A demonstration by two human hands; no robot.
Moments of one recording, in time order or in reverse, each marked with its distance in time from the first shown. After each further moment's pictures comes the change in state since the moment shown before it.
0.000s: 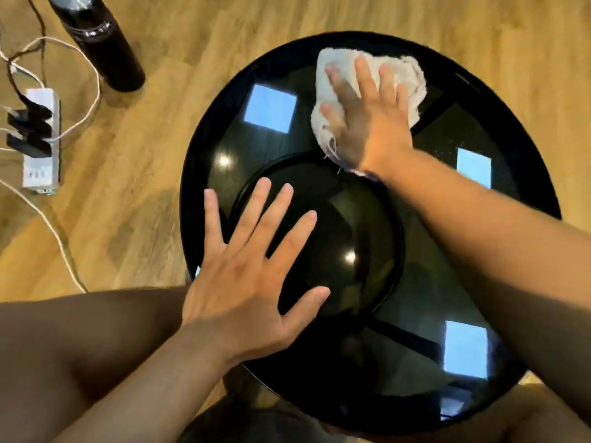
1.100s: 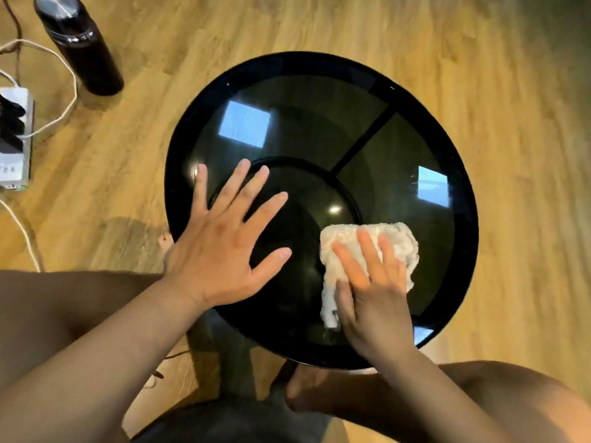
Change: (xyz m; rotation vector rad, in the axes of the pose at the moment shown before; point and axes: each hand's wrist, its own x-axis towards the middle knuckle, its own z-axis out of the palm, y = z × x) left_hand 0.000 0.000 -0.001 0.049 -0.007 0.038; right_hand -0.269 0.016 0.018 0.109 -0.101 0.026
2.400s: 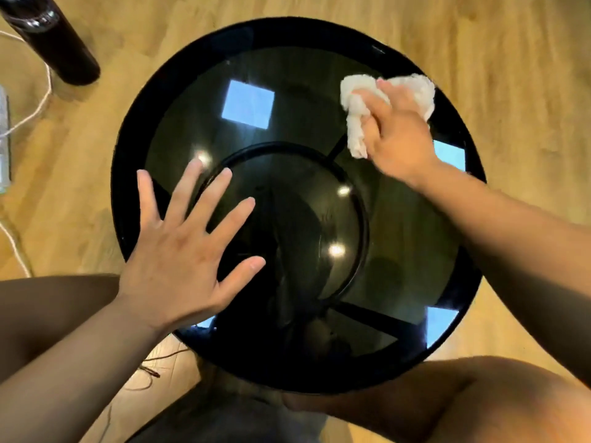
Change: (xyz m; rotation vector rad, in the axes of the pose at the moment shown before) left_hand 0.005 0.006 0.004 0.180 -0.102 -0.032; right_hand 0.217 0.105 -0.047 0.063 0.189 -0.055
